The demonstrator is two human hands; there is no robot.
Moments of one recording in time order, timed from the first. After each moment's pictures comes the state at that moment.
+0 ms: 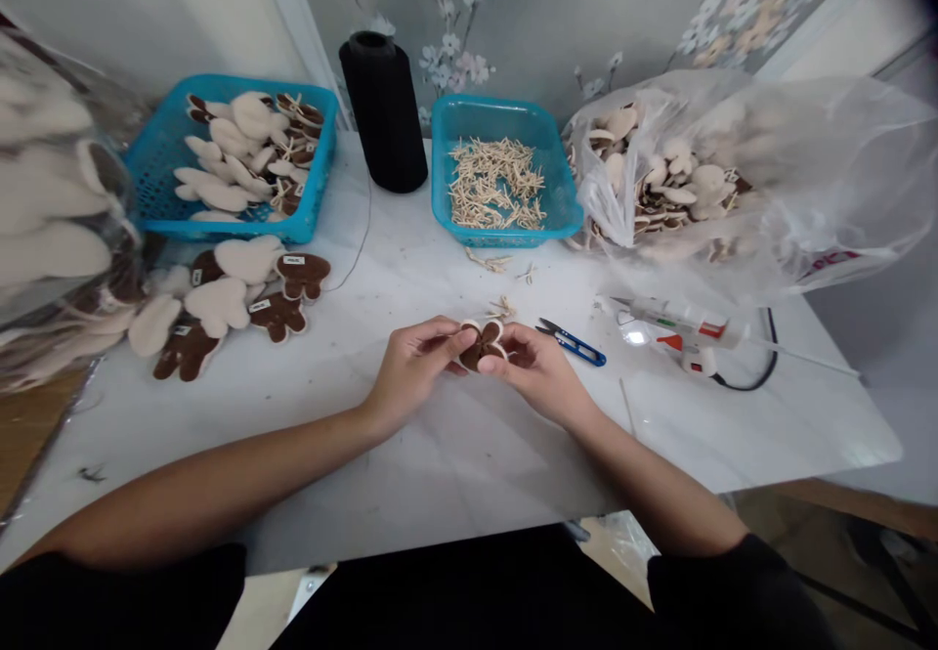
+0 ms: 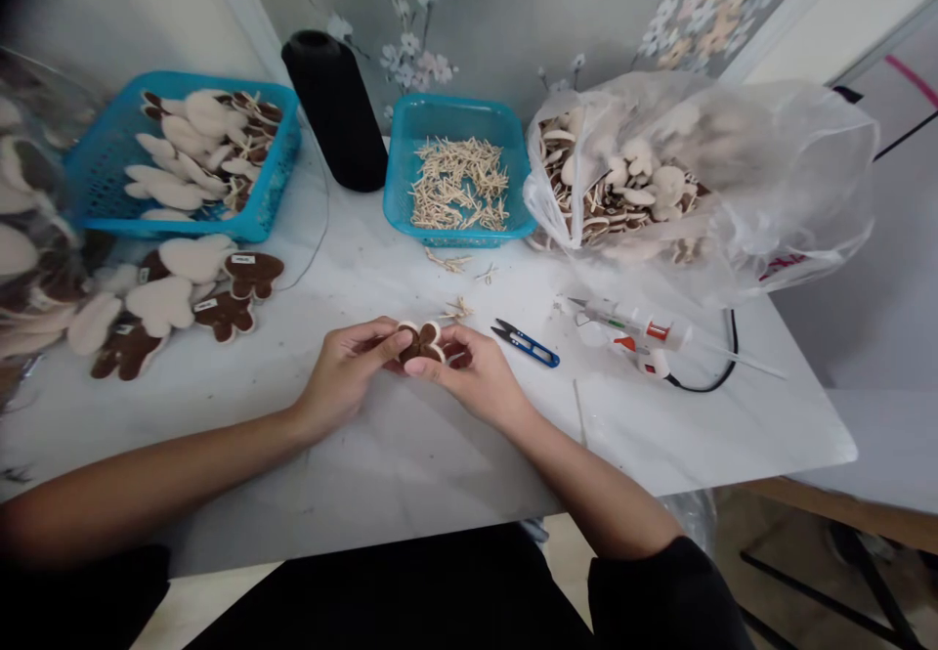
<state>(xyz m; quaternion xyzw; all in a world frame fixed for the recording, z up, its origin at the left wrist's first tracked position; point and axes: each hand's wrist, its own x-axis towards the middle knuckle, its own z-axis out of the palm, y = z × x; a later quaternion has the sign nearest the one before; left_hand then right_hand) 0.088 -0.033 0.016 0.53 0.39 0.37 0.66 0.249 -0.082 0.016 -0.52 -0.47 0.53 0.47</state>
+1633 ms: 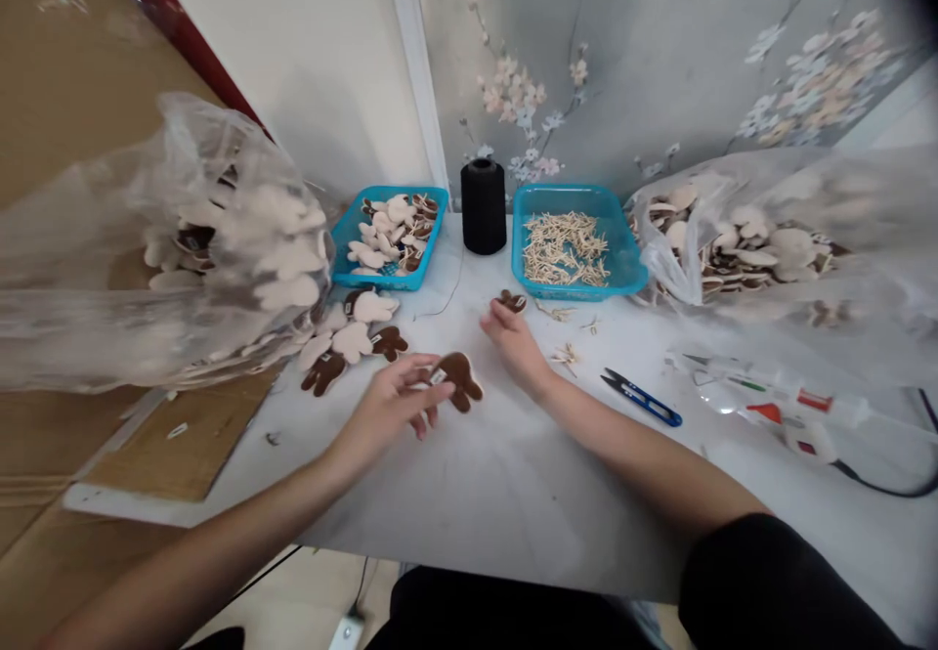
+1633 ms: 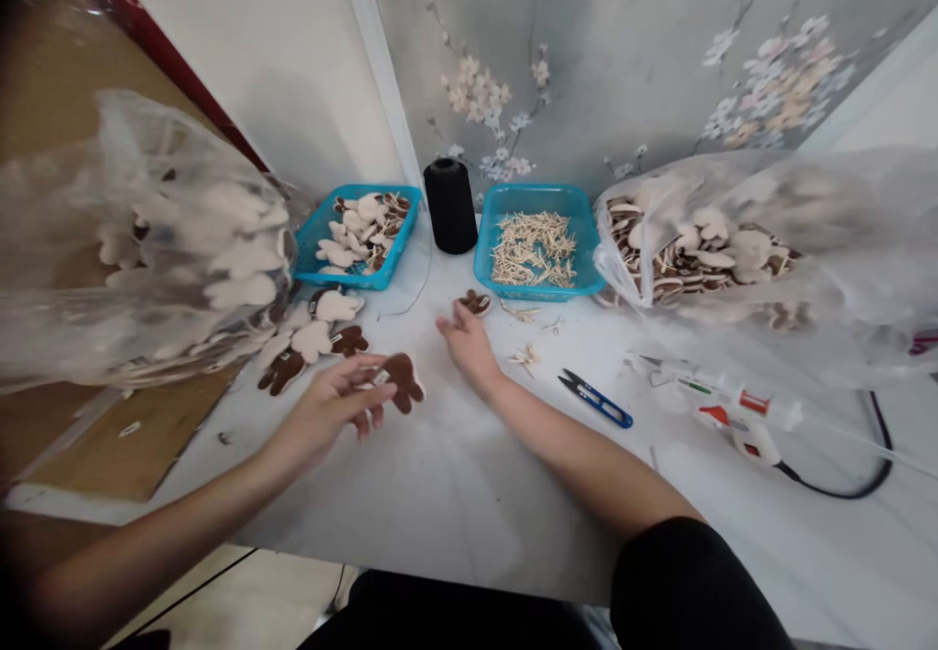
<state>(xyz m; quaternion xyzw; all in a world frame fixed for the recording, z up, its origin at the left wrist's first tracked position) -0.018 -0.050 0.057 0.53 0.54 0.32 0.57 0.155 0.015 0.001 -0.52 -0.44 0.54 0.49</state>
